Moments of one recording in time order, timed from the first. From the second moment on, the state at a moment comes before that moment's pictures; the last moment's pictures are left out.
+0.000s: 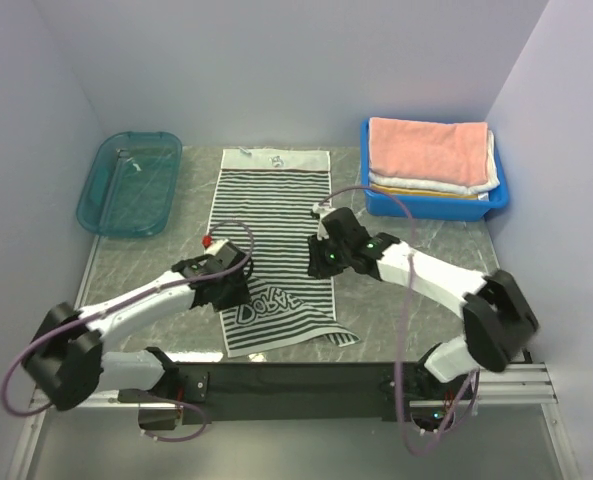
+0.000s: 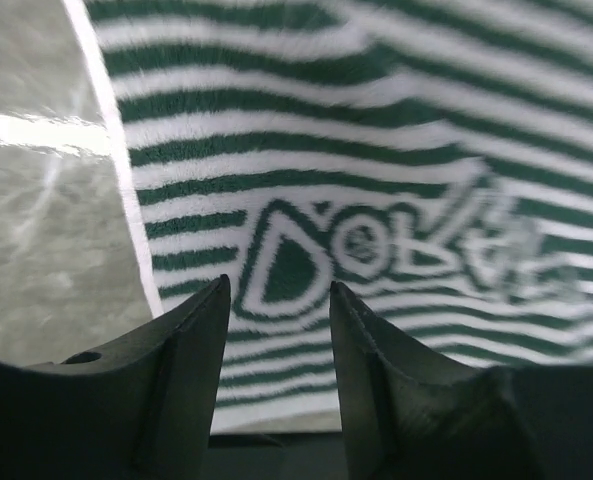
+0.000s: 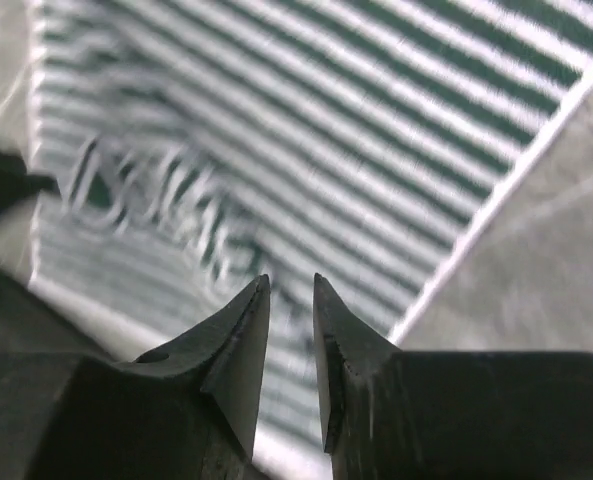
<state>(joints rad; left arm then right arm) -0.71 1.22 0.73 -0.63 -0.21 -0.95 0.70 1.44 0.95 -0.37 -0.12 0.37</state>
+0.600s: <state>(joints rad) -0.74 1.14 0.51 -0.52 -0.03 -1.04 0.50 1.92 1.18 -0.17 -0.06 0.45</state>
